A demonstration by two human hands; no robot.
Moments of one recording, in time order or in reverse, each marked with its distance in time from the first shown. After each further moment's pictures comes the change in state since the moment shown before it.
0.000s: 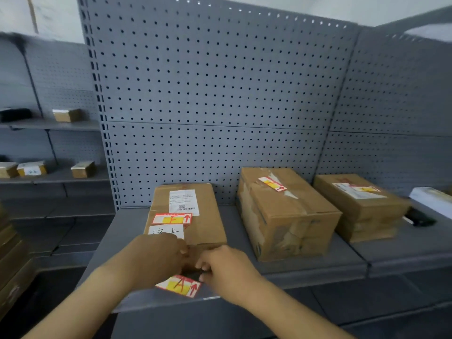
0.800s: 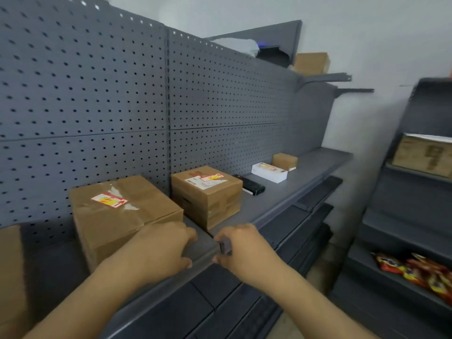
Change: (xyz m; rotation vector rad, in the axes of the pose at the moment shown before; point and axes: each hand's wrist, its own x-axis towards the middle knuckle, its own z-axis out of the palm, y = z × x) left_hand 0.118 0.244 -0.061 0.007 0.148 0.644; right_hand -0.199 0.148 -0.140 -0.095 0.367 0.666
